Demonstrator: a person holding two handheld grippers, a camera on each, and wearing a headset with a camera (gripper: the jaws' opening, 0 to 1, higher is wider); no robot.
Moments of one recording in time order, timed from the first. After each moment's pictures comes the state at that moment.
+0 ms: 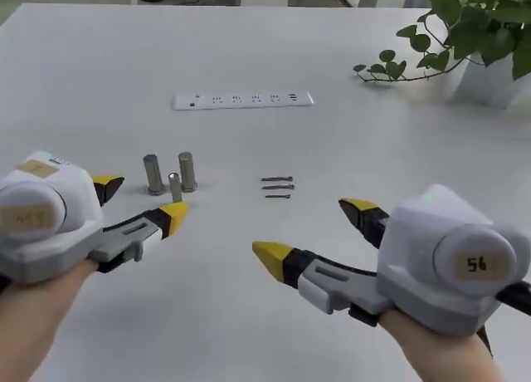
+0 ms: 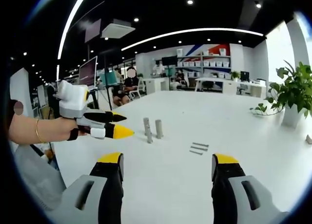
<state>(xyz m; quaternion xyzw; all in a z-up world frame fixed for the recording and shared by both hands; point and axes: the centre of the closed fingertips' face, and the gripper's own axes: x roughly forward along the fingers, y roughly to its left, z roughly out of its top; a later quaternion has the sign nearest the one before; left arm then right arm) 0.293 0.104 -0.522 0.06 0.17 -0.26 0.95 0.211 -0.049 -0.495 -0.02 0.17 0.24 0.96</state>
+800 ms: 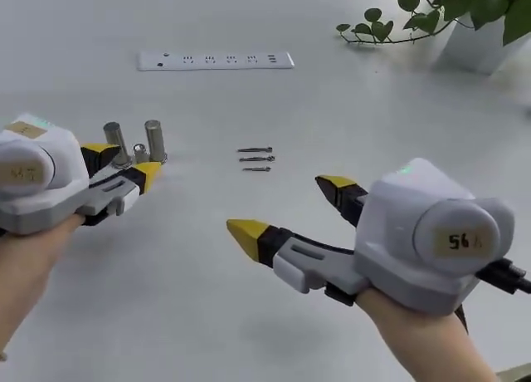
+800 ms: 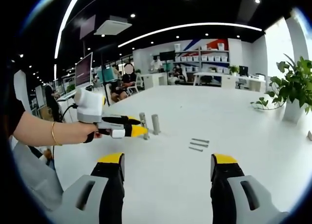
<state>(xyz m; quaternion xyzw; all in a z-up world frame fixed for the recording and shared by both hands) 0.342 0.092 -0.565 0.05 0.18 -0.28 0.94 0.226 -0.047 -0.513 -0.02 0.20 0.23 0.95</state>
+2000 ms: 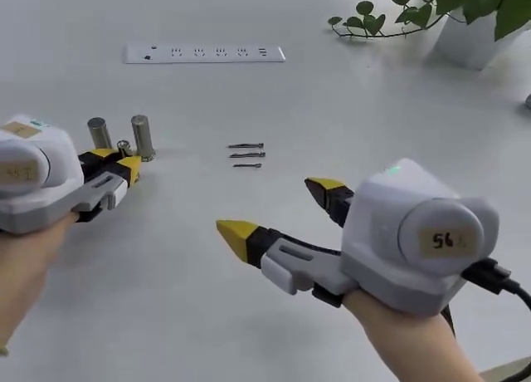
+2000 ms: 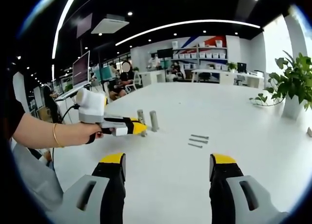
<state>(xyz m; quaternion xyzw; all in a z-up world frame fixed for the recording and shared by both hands) 0.347 0.089 -0.575 0.04 0.19 -0.27 0.94 0.224 -0.050 -0.520 -0.01 0.21 0.22 0.95</state>
